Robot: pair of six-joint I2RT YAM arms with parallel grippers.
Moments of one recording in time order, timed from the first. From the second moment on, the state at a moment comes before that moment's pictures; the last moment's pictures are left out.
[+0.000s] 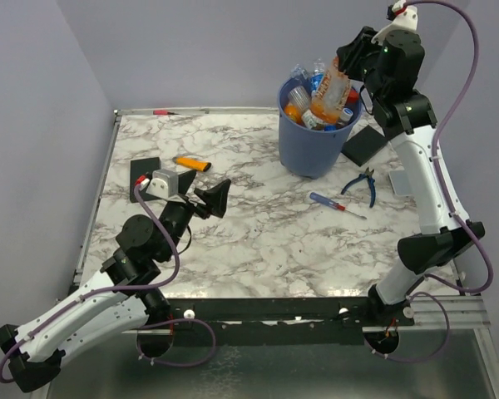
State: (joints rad) left arm -0.89 0.60 0.68 0.17 -0.42 -0.19; right arm 0.31 1.68 2.11 -0.44 0.22 0.27
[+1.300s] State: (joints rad) left arm -0.89 0.61 0.61 0.12 -0.48 -0.21; right arm 0.31 1.71 1.98 -0.36 0.11 0.39
